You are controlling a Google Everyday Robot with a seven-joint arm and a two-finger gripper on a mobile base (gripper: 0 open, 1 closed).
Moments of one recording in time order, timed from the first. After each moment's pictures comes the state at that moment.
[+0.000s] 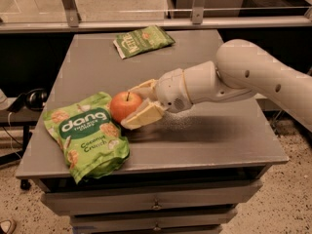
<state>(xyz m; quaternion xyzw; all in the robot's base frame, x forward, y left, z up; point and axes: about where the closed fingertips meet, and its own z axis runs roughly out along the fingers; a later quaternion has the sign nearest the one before) 0.504 0.055 0.858 -0.59 0.61 0.35 0.40</state>
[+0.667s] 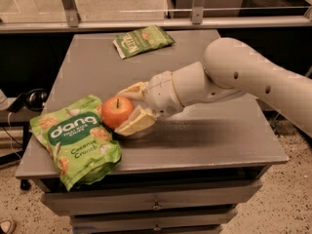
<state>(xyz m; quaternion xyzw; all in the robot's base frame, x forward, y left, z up) 0.486 0.077 0.856 -0.67 0.54 0.31 0.41</state>
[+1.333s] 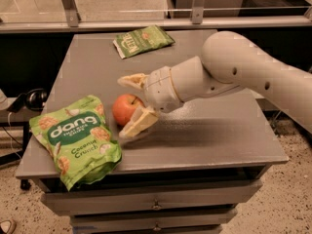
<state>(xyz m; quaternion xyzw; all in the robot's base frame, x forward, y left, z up) 0.493 0.075 0.860 -0.70 0.51 0.26 0.42</state>
